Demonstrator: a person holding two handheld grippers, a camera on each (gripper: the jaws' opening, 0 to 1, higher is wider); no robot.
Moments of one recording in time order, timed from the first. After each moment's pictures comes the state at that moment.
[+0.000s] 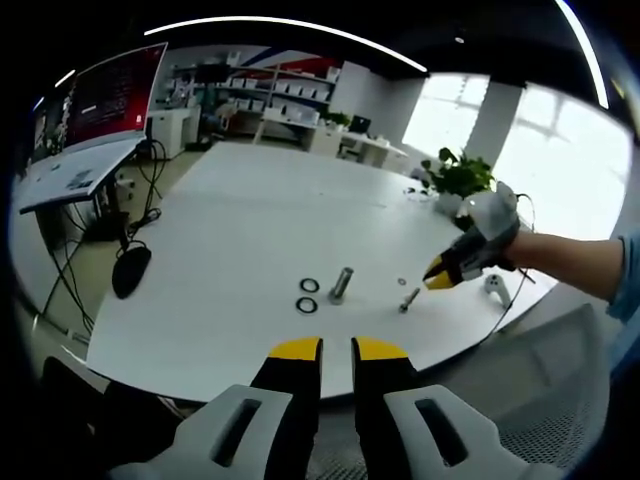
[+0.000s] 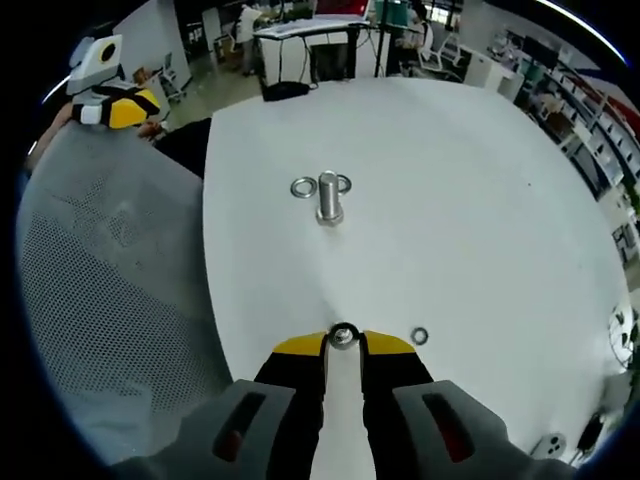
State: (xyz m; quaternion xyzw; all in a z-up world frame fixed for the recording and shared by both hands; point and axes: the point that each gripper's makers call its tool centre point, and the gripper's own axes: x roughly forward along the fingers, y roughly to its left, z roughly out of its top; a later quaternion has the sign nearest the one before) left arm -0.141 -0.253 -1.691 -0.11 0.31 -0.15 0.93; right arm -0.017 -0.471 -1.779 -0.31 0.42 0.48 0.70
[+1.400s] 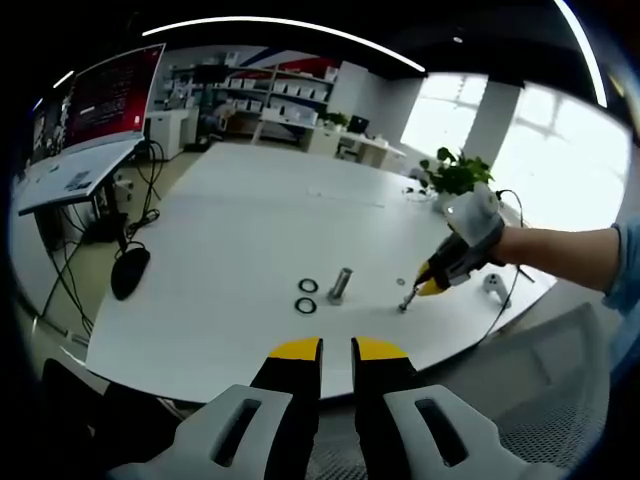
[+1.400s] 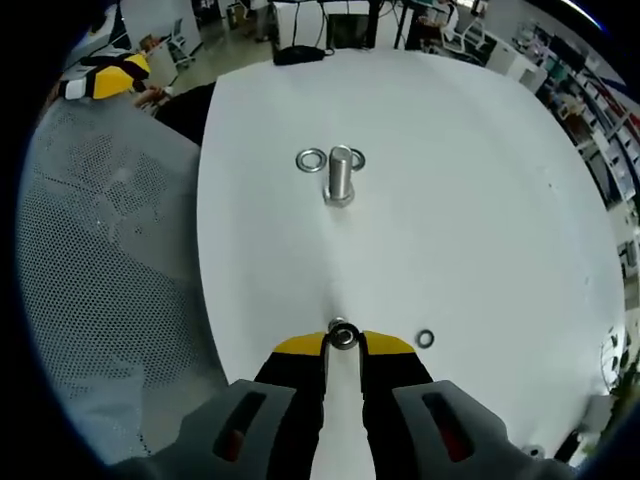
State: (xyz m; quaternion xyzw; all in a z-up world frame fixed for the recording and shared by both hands) left arm -0.141 -0.254 -1.691 -0.11 0.31 -0.15 0.93; right arm -0.018 -0.465 -1.799 -0.37 0.45 0.48 0.65
